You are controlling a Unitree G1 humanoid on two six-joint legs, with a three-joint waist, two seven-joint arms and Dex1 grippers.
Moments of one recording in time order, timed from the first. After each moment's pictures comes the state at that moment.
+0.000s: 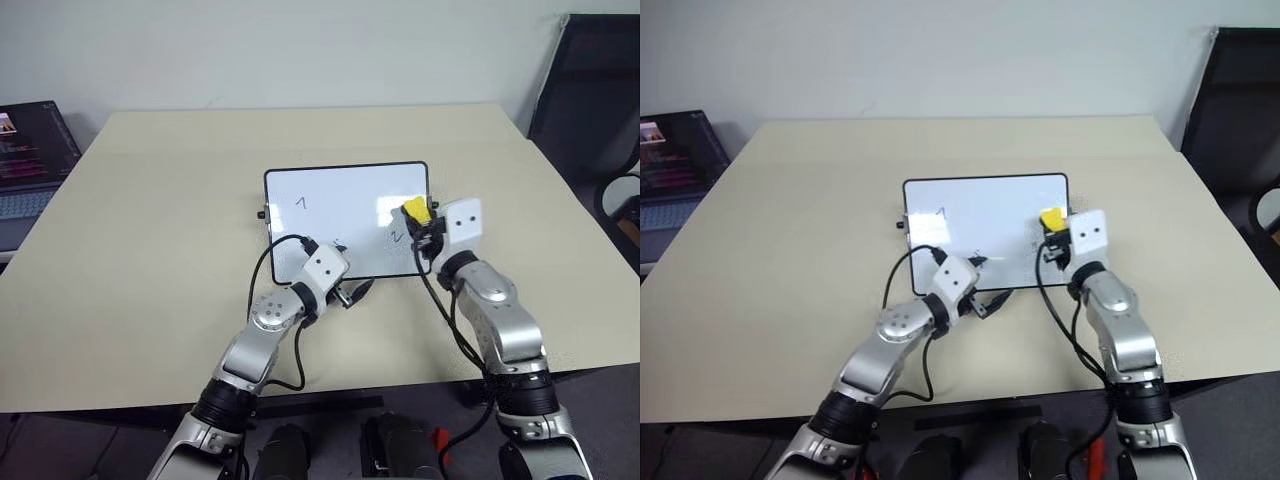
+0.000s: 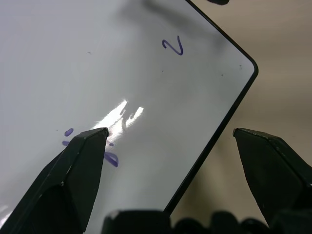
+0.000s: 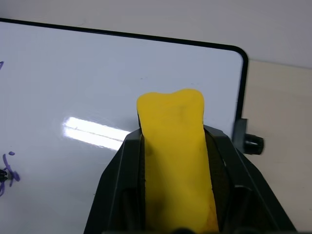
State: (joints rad) left arm -0.34 0.24 -0.28 0.00 0.02 0.22 -0.49; right arm -0.42 -0.20 0.07 -0.12 0.08 0.42 0.20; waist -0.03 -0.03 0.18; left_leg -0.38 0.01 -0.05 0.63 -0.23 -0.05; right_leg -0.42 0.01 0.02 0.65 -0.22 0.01
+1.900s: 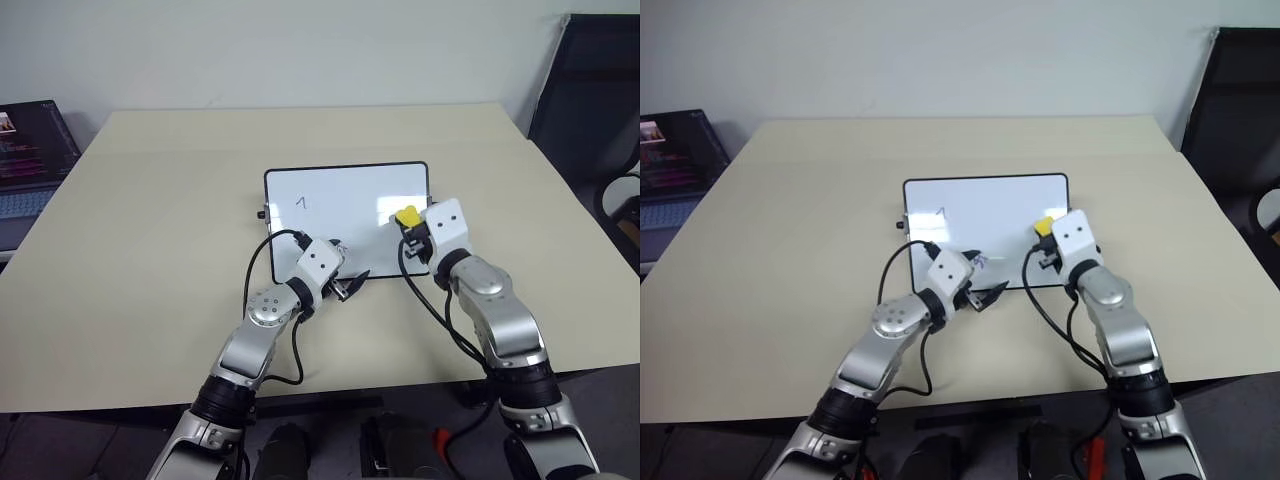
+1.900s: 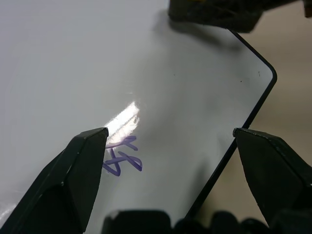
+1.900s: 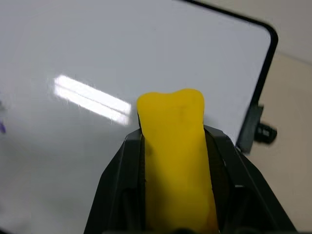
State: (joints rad) left arm -0.36 0.24 -0.25 0.01 0.02 0.21 -0.49; right arm -0.46 -0.24 0.10 -0.14 -0.04 0.54 0.26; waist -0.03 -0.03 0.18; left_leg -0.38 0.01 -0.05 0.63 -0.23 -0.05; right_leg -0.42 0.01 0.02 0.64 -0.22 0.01
